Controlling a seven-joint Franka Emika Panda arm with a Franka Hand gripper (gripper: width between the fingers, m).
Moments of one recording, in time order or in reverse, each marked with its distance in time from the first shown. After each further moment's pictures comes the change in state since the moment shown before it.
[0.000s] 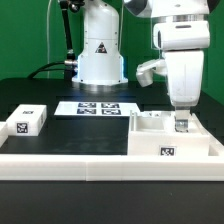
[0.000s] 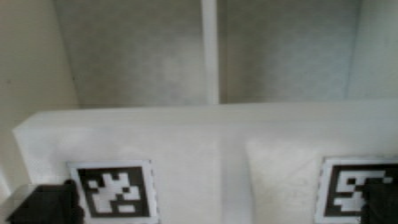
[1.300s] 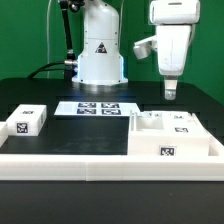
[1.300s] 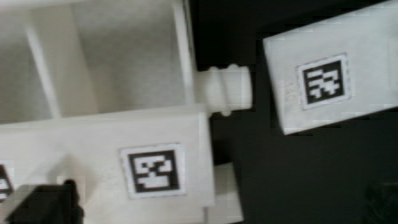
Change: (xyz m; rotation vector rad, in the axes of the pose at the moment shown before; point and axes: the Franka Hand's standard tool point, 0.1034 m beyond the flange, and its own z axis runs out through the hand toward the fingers) arm -0.010 -0.071 -0.031 0.020 -0.045 0.014
